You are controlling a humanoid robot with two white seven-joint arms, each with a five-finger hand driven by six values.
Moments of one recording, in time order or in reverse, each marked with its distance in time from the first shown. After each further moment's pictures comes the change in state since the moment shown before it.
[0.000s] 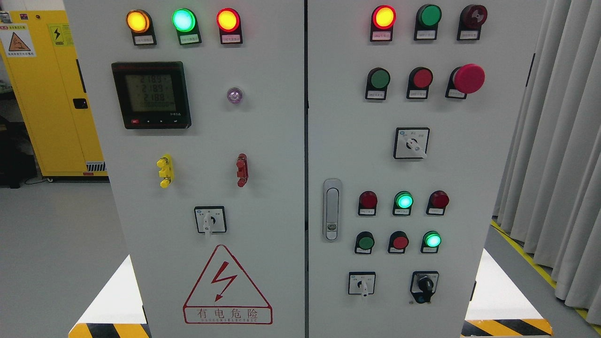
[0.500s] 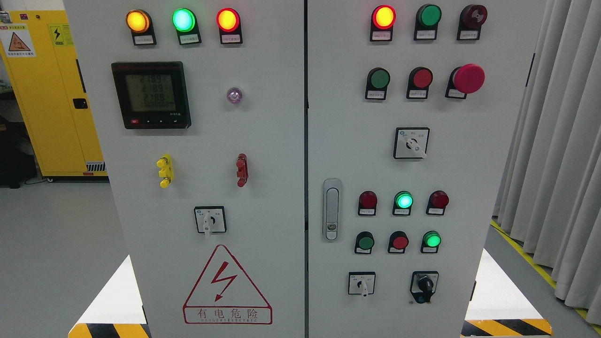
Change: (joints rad) left arm -0.098 -0.023 -0.019 -0.184 -0.017 0.083 0.014; right arm 0.000 0.000 0.000 0.000 0.000 0.000 0.000
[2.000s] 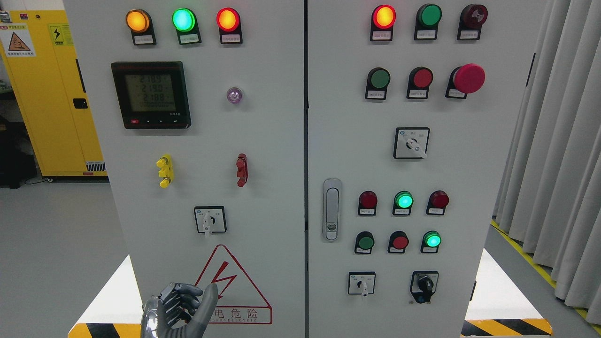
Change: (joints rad) left arm -0.324 -0.080 -0.078 -0.236 -0.159 0.445 0.158; right arm 0.000 0.000 0.000 0.000 0.000 0.000 0.000
